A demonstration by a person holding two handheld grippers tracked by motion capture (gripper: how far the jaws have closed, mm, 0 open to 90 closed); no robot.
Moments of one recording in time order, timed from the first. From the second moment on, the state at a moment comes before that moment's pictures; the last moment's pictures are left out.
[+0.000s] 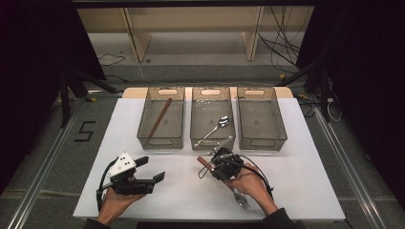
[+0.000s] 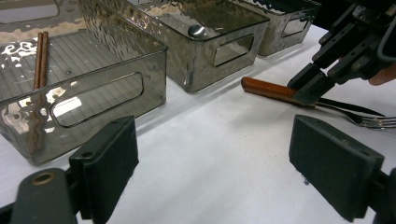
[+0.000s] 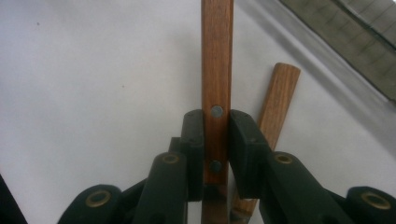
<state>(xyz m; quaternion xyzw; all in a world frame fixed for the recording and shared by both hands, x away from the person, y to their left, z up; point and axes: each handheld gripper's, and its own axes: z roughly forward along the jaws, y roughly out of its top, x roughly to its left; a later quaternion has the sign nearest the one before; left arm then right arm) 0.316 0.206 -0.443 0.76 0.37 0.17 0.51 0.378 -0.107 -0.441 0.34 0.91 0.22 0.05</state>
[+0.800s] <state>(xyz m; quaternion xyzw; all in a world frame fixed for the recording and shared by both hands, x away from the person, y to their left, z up) 0.316 0.209 -0.442 0.75 0.37 0.17 0.51 0.391 -0.144 -0.397 0.37 0.87 0.32 0.08</state>
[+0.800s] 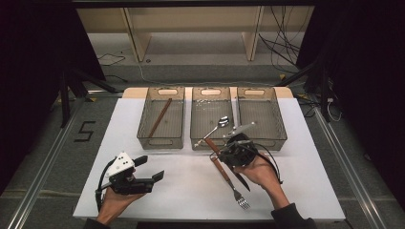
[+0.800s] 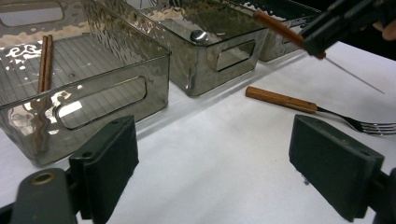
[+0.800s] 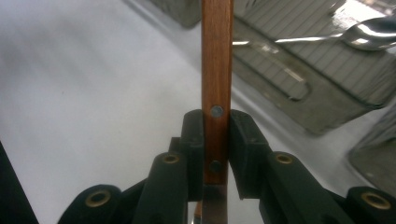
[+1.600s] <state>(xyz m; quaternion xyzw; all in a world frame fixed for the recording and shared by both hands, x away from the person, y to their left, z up) 0.315 0.211 -0.441 0.74 0.38 0.18 0.52 0.443 -0.198 -0.342 0.44 0.80 0.38 0.14</state>
